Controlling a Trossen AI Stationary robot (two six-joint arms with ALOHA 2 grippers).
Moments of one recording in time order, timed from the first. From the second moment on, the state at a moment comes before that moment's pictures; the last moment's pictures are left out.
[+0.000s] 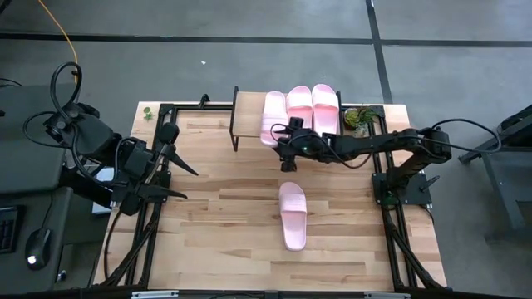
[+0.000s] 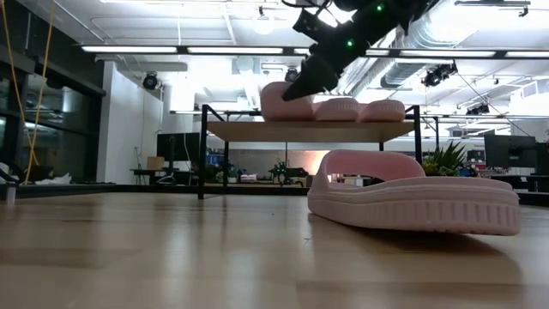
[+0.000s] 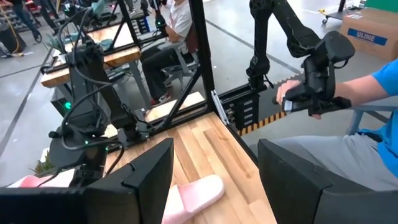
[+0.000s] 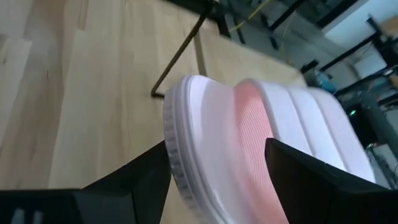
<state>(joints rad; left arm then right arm) -0.47 1.31 2.08 -1.11 -0.24 0.10 -0.11 1.56 1.05 -0.03 0.38 -0.42</state>
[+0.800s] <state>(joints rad) -0.46 1.31 2.08 -1.13 -0.24 0.09 -0.08 1.56 1.06 -0.15 0.37 -0.37</state>
